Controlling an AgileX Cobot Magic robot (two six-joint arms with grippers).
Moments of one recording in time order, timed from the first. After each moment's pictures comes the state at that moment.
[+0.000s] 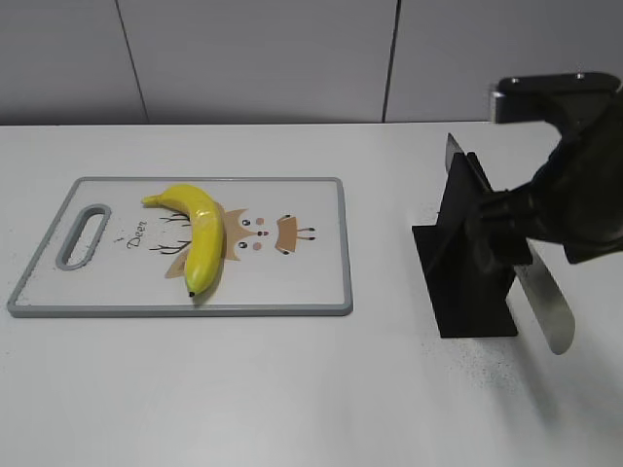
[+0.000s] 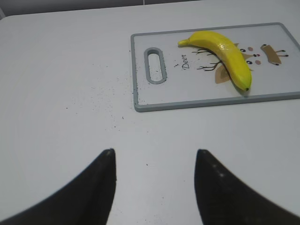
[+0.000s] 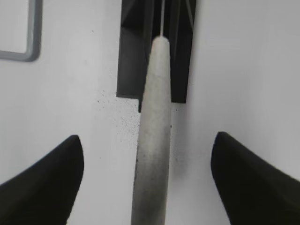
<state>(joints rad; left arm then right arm) -0.03 -0.01 -0.47 -0.08 1.09 0.21 0.52 1.42 -0.94 -0.17 0.84 0.52</state>
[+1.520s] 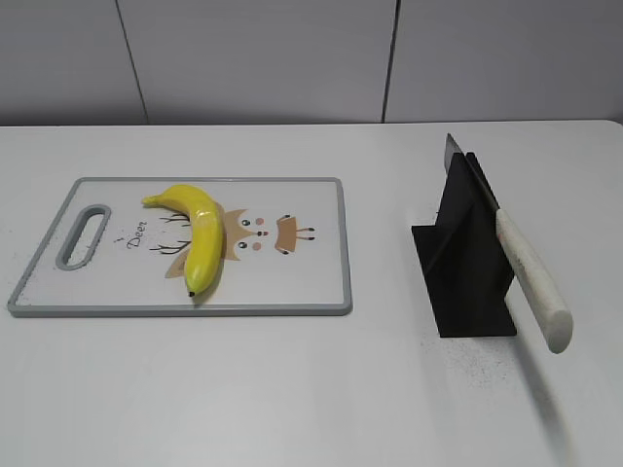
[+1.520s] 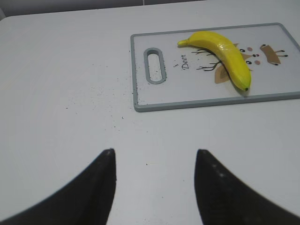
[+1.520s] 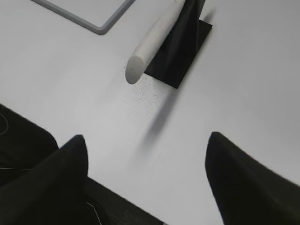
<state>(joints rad) -0.03 -0.01 -0.47 -0.08 1.09 0.21 0.52 0.30 -0.53 -0.04 1.00 -0.01</state>
